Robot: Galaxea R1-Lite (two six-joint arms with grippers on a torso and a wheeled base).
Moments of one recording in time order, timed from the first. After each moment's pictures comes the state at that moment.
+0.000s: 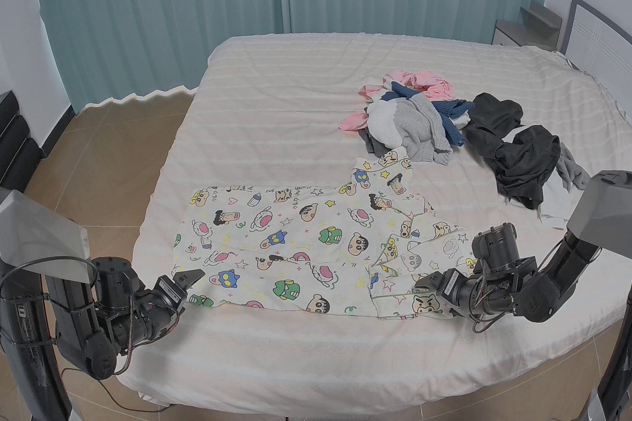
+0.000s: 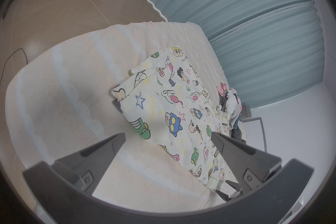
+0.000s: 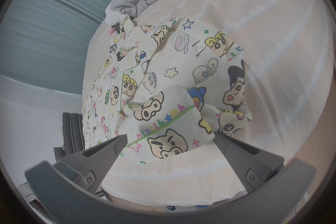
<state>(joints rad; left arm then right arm) -0.15 2.21 -0.17 -1.54 -0.15 -1.03 0.37 2.11 -0.61 -0.68 0.04 0.91</state>
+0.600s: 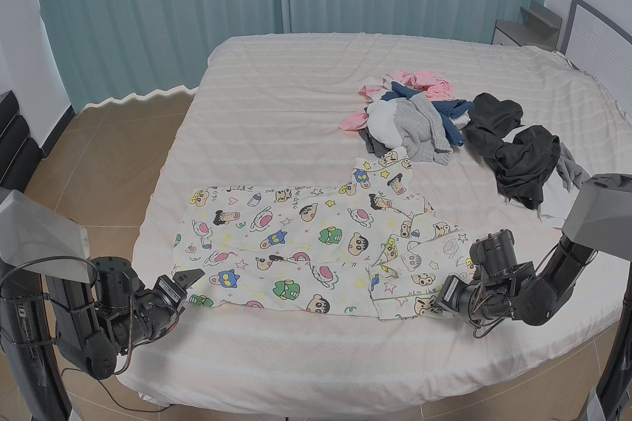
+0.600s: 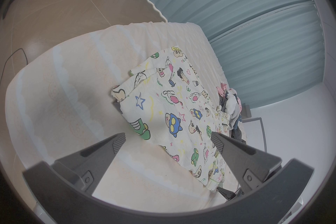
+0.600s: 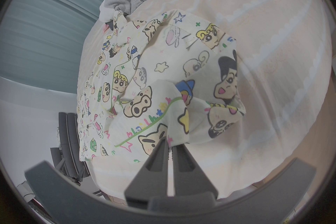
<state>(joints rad) -0.15 2.21 -0.17 -1.54 -0.15 -1.03 0.37 2.14 -0.60 -0.68 0.03 0.91</state>
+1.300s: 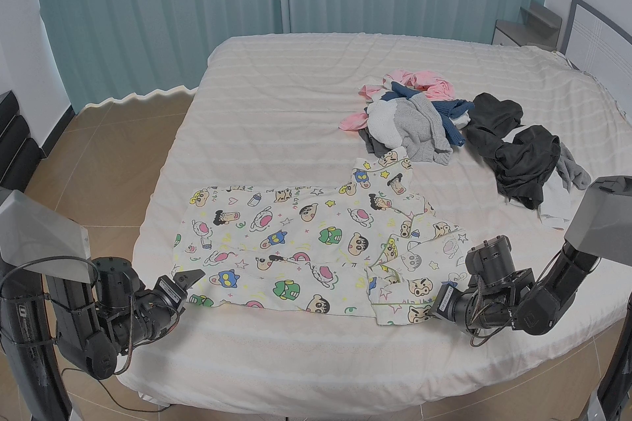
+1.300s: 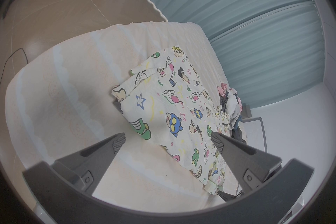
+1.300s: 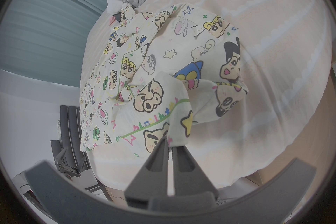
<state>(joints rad) -0.15 2.21 -0.17 -1.54 -0.15 -1.03 0.43 2.10 -0.56 -0.68 0.03 0.92</state>
